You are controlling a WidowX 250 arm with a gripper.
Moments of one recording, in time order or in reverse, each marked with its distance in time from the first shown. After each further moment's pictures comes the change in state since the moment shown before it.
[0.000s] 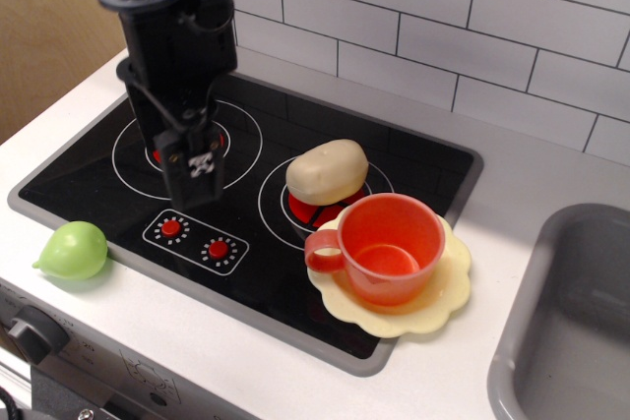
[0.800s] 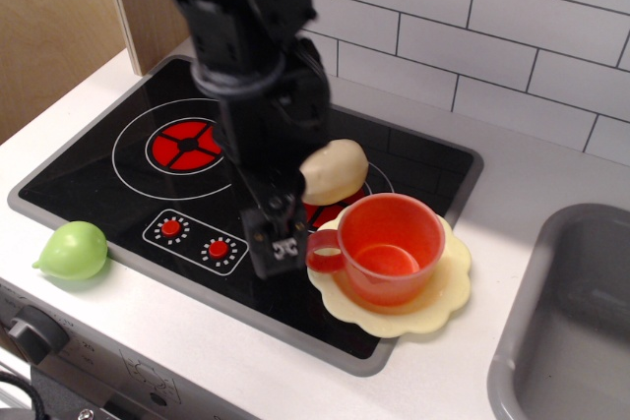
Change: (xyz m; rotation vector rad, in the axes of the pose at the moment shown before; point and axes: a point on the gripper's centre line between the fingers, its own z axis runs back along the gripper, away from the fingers) arm 0.034 -0.042 -0.028 0.030 -0.048 -0.125
